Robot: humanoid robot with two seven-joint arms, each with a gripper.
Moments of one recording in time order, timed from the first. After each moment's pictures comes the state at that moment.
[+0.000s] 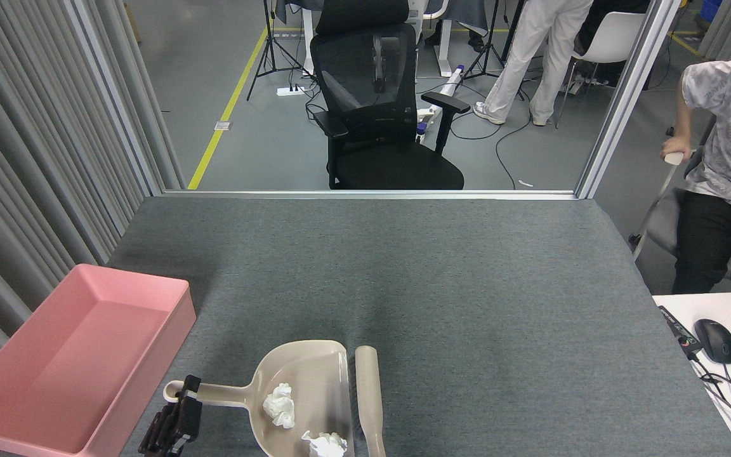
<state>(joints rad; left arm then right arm) 0.08 0.07 0.09 -1.26 -0.69 -0.48 0.16 0.35 0.12 0.77 -1.62 1.17 0.52 -0.33</state>
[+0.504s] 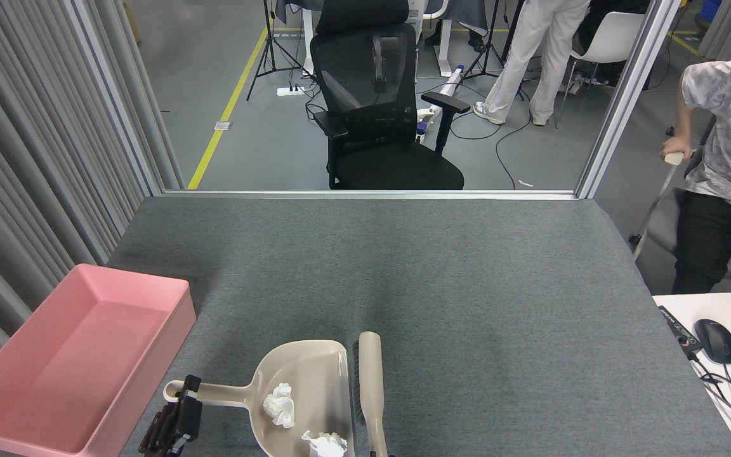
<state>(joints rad) 0.08 0.07 0.09 -1.26 -0.69 -0.48 0.16 0.30 0.14 0.78 -1.60 1.17 0.60 -0.35</state>
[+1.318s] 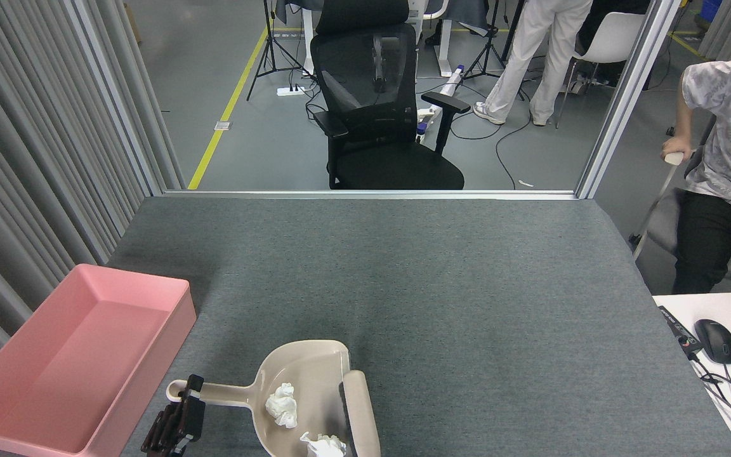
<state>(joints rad) 0.08 0.07 0.08 -1.27 -0.69 -0.48 0.16 0.35 -0.06 0.82 -1.61 1.21 0.53 -0.39</state>
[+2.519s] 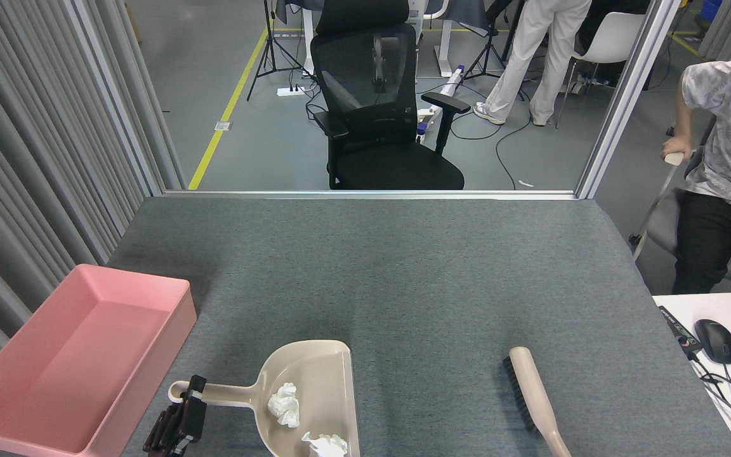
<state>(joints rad) 0.08 0.07 0.08 -1.27 -0.67 -0.50 0.11 0.46 -0.20 0.04 -1.59 1.21 -0.08 -0.26</state>
